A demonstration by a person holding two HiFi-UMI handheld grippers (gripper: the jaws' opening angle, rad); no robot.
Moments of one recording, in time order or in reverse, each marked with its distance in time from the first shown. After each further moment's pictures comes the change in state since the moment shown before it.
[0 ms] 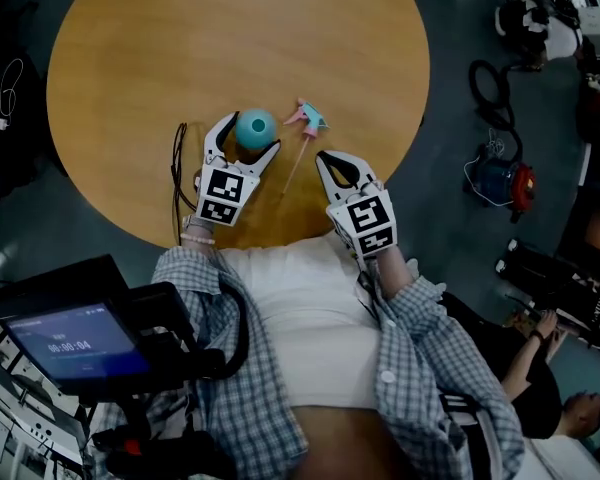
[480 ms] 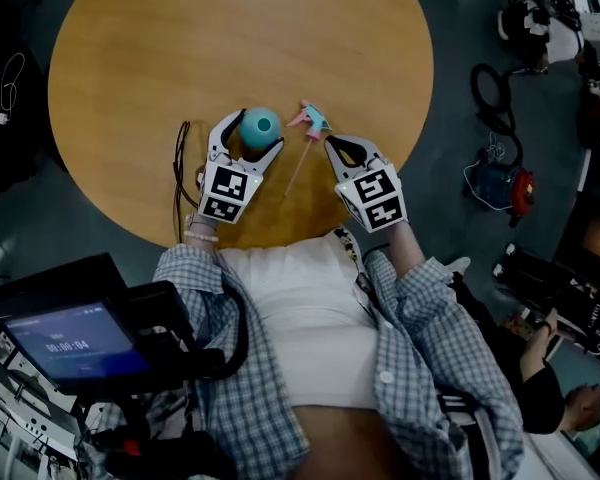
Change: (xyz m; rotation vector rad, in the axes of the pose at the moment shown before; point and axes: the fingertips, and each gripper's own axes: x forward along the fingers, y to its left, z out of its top) left arm 0.005 -0.001 0.003 0.028 -0.005 -0.007; right arm 0.022 -0.032 -0.005 -0.045 0.113 0.026
